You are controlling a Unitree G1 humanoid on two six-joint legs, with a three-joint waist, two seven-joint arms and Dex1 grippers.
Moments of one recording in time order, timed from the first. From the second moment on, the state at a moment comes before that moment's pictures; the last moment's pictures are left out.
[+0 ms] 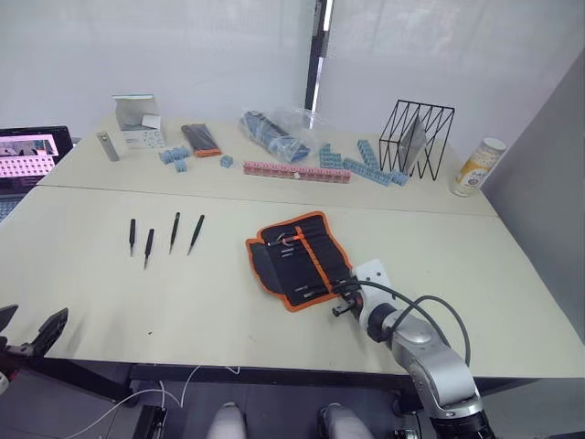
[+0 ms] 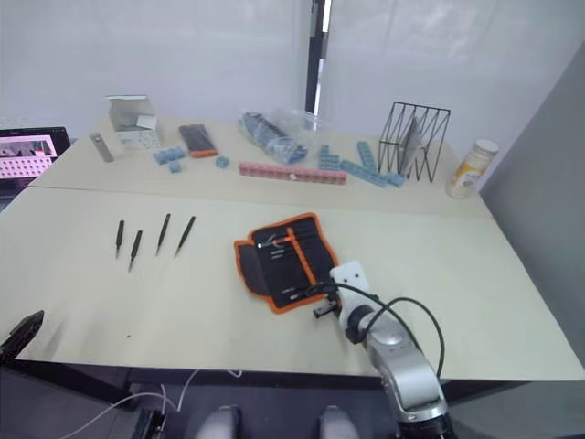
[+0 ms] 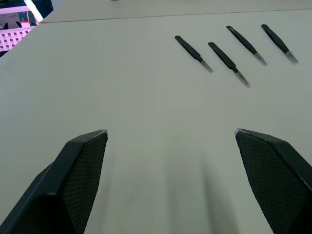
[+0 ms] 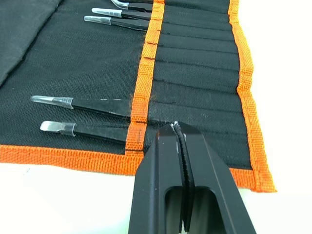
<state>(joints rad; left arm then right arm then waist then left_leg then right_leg) 0.36 0.56 0.95 -0.16 -0.44 0.34 -0.80 -0.11 -0.23 0.16 -0.38 0.10 0.73 0.28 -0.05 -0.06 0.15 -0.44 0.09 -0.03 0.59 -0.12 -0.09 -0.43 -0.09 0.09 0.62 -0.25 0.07</state>
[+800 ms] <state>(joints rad) 0.16 0.64 0.75 -0.12 -0.48 0.52 -0.54 -0.13 -0.17 0.17 -0.38 0.10 0.81 0.25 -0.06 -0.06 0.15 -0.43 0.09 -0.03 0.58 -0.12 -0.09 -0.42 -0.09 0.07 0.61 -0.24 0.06</state>
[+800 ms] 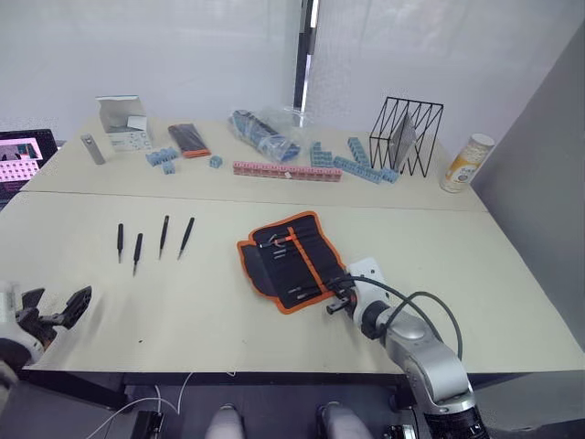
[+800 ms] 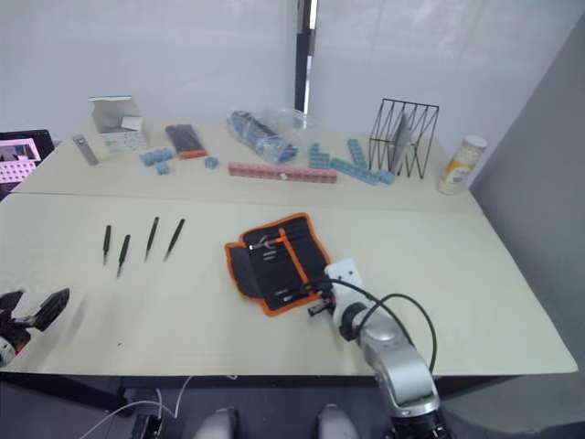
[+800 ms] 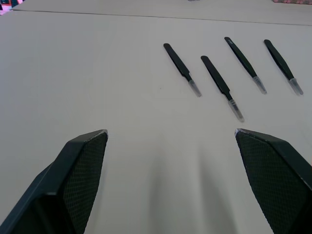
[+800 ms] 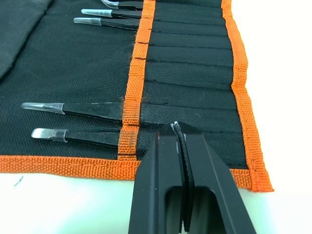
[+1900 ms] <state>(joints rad) -0.46 0.70 0.37 0.64 -0.22 0.32 -0.46 -0.08 -0.17 0.18 -0.40 0.08 0.77 0.21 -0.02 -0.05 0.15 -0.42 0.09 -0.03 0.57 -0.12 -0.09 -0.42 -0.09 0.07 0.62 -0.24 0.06</state>
